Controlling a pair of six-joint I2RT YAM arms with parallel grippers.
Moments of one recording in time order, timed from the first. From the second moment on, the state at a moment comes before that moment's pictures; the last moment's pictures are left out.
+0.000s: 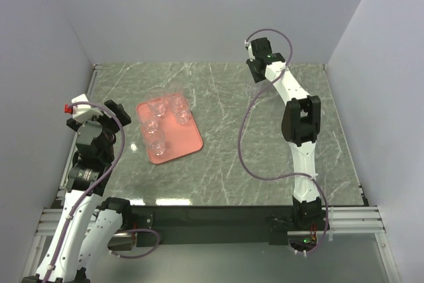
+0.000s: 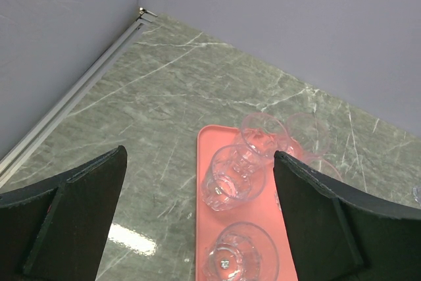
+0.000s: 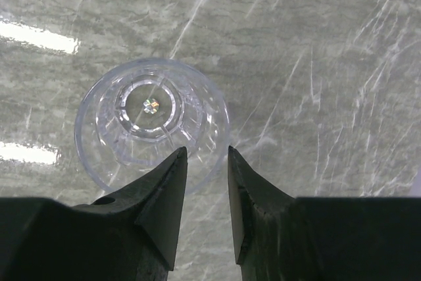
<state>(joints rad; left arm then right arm) -0.15 0.59 0.71 -0.22 -0.46 -0.35 0.24 2.33 2.19 -0.74 0.24 -0.21</state>
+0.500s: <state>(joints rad) -0.15 0.60 0.71 -0.22 -0.46 -0.34 0.20 2.38 2.20 -0.75 0.19 -0.19</state>
